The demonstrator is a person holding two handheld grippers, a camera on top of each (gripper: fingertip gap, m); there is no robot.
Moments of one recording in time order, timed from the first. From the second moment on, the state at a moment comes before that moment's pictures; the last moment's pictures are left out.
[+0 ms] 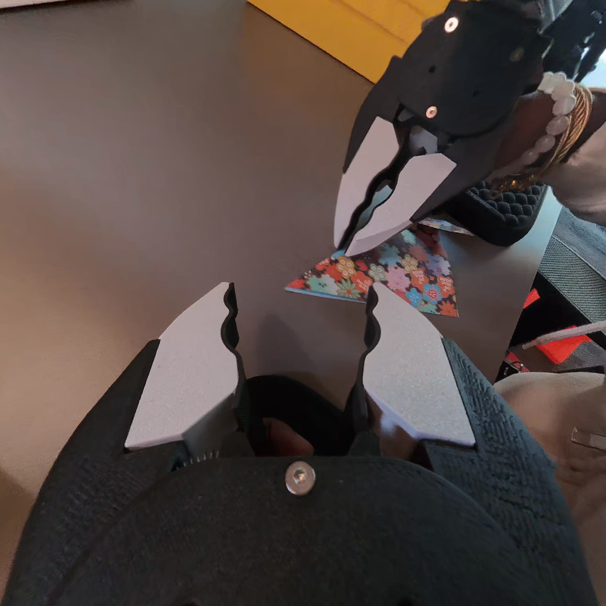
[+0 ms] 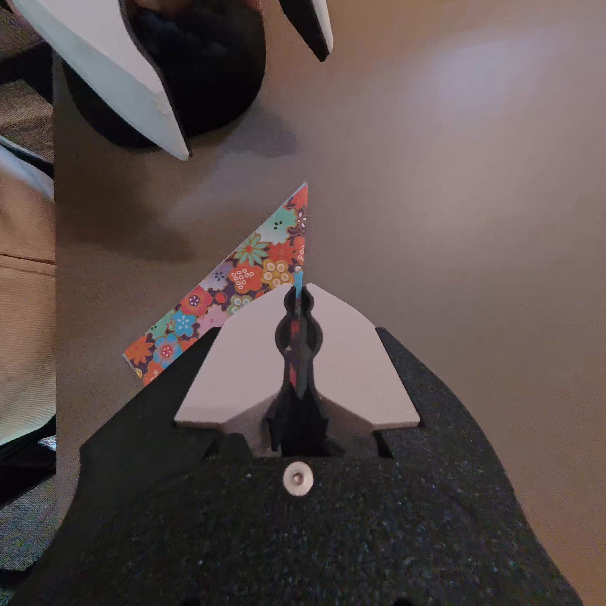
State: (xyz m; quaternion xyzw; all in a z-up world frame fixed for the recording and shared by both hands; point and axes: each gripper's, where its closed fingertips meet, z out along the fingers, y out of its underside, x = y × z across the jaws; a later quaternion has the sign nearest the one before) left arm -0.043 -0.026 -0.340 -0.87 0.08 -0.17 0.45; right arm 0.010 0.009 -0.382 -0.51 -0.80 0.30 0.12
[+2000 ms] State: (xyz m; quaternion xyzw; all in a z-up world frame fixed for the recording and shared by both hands) left arm -0.001 -0.055 -0.323 -0.58 0.60 -0.05 0.54; right arm 0.043 -0.042 -0.298 -0.28 -0.76 0.44 0.40
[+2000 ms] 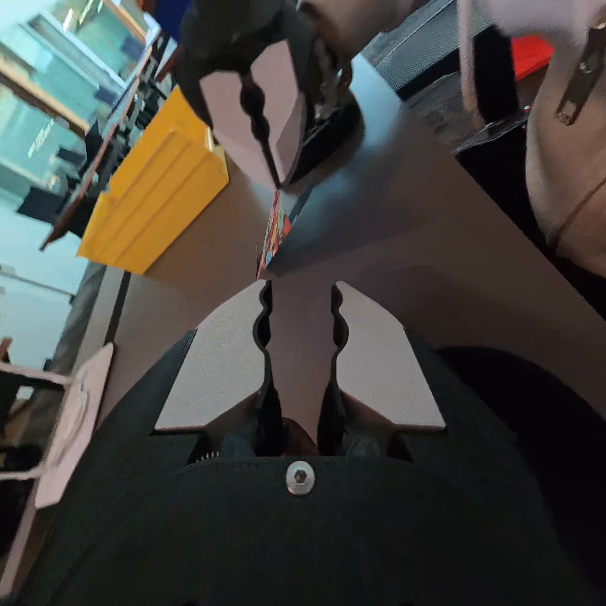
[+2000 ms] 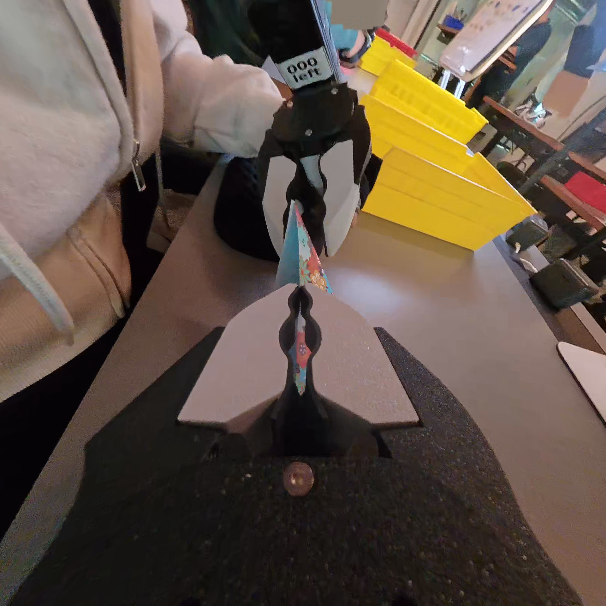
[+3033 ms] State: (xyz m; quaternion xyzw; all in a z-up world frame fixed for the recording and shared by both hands) left arm 0.053 -0.024 -0.343 -0.72 0.55 -0.17 0.40; right arm 0.090 -0.060 -0.335 -0.22 -0.80 0.30 0.47
